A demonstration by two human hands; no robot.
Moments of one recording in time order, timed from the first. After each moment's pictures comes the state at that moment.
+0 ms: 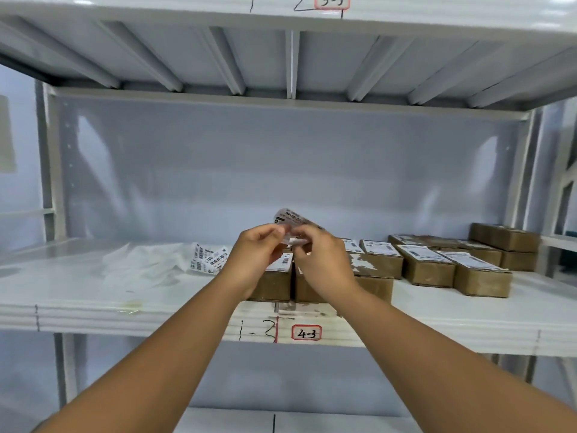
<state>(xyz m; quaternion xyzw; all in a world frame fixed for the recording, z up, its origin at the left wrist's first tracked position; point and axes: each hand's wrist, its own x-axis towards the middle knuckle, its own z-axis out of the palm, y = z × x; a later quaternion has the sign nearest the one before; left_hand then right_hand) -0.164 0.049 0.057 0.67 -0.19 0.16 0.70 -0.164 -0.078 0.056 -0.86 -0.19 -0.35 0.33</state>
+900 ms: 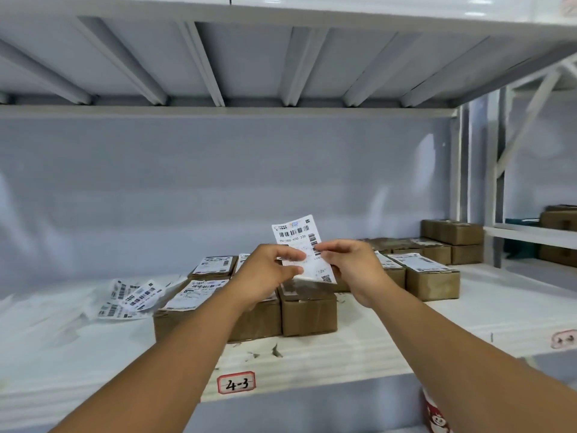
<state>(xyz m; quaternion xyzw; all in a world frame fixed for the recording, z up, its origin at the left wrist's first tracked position) -0.098 -0.064 0.066 0.80 -0.26 0.12 0.53 -0.114 -0.227 0.062 -0.69 -0.06 -0.20 0.69</state>
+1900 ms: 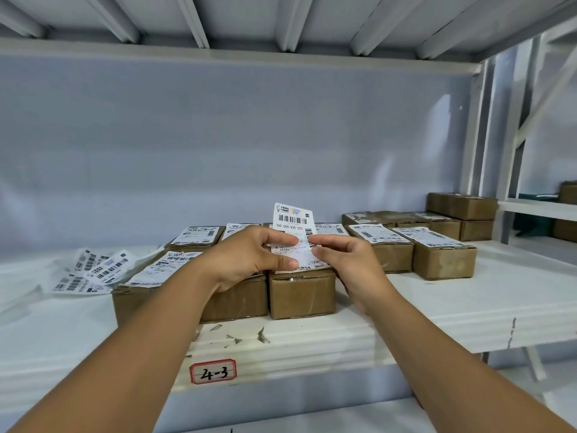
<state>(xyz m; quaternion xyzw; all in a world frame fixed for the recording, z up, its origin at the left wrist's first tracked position) -0.067 -0.056 0.051 0.82 -0.28 -0.03 0.51 -0.083 -0.231 0.013 -0.66 -0.09 -0.18 0.72</state>
